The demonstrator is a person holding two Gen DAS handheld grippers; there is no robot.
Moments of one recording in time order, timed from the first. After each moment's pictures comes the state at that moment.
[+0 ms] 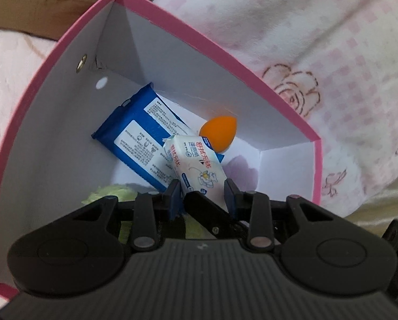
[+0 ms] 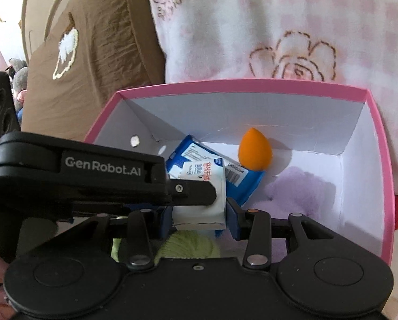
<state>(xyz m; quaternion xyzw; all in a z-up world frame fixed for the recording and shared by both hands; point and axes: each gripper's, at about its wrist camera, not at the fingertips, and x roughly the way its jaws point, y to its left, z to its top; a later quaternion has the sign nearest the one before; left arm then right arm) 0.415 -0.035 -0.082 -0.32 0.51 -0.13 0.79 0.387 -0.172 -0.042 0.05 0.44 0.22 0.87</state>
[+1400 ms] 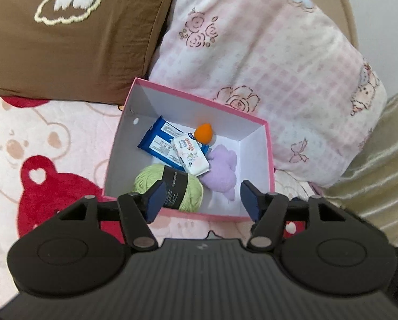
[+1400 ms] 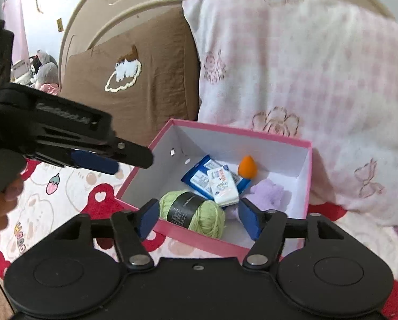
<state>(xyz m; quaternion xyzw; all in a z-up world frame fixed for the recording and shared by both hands) 0.276 0.002 0.081 -0.19 0.46 -0.13 0.86 0.242 -0.186 0.081 -0.03 0.36 0.22 0.91</state>
